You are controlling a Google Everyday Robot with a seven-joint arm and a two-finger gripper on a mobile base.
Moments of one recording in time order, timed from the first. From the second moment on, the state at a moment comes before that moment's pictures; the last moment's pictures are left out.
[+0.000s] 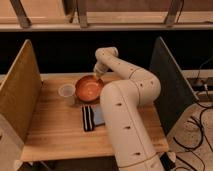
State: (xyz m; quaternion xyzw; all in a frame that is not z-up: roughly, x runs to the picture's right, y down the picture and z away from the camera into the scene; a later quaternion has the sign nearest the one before) arm -0.050 -0.068 1.003 -0.26 -0.06 0.35 0.90
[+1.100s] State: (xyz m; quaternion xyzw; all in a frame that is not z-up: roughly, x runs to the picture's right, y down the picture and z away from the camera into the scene) arm 0.052 -0.071 1.019 -0.21 0.03 0.39 0.89
